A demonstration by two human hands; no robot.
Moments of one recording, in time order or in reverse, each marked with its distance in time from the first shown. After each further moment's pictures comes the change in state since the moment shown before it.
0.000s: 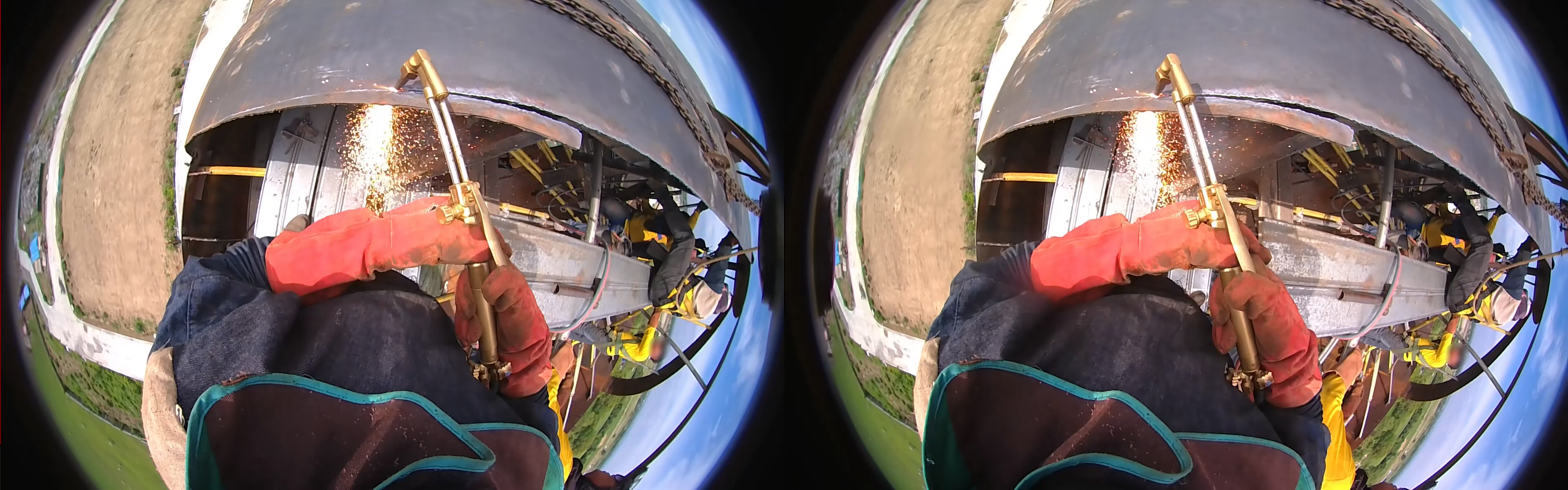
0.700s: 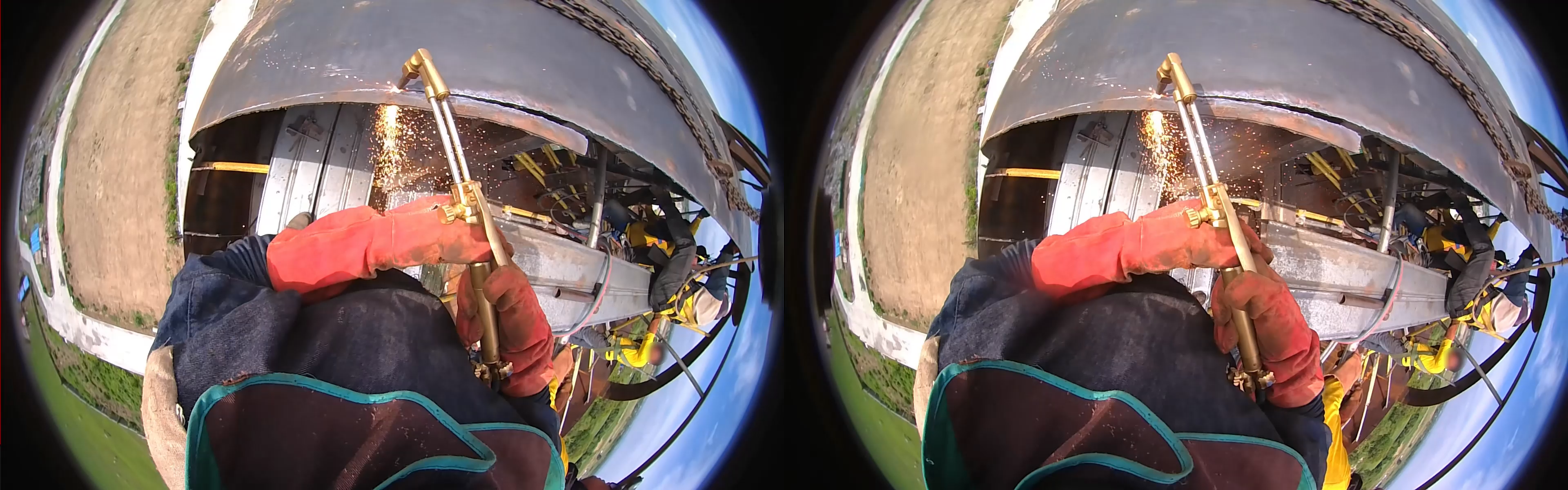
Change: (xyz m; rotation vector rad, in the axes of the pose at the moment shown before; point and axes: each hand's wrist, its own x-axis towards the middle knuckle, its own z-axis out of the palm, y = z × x) left_hand -0.003 -0.072 0.019 -0.482 0.068 0.016; right_hand 0.006 0.003 0.001 -0.026 0.017 -0.034
